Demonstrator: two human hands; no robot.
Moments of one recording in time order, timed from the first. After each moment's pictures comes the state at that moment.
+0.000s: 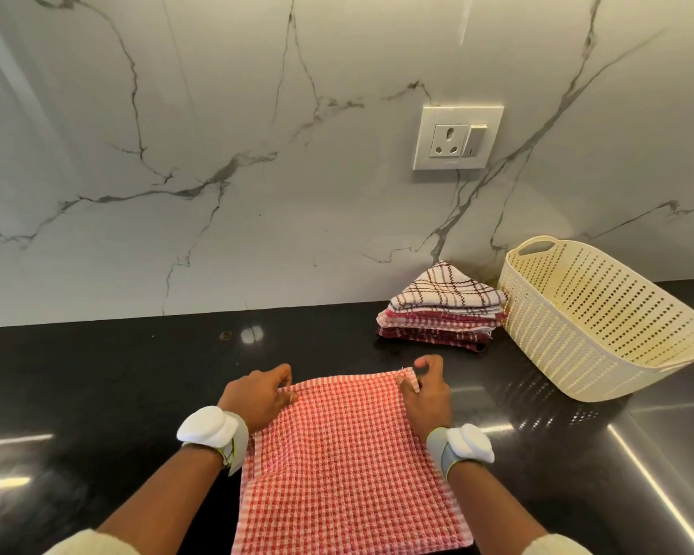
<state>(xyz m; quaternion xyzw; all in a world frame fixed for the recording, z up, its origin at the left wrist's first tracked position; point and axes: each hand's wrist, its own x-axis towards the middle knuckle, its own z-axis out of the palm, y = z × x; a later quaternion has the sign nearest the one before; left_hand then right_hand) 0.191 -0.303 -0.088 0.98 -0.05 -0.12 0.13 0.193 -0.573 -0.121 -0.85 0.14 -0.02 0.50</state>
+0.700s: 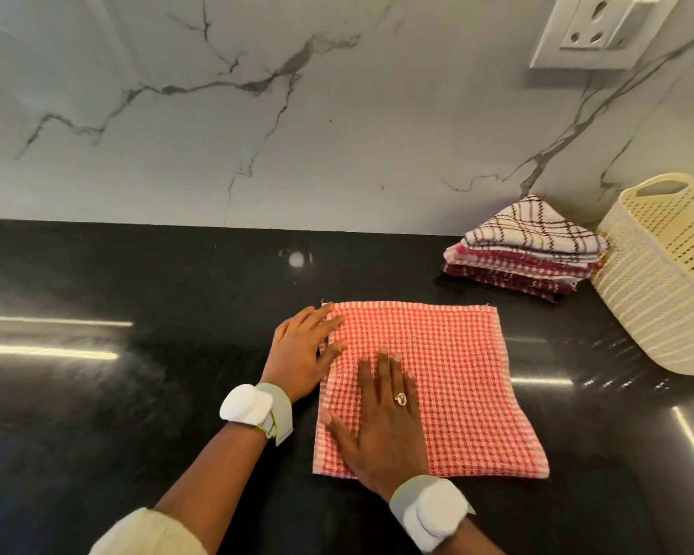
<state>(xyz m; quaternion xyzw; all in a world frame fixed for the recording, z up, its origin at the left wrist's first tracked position) 0.138 -0.286 -0.141 0.98 -0.04 -0.02 0.19 0.069 -0.456 -0.140 -0.98 -0.12 0.07 0.12</state>
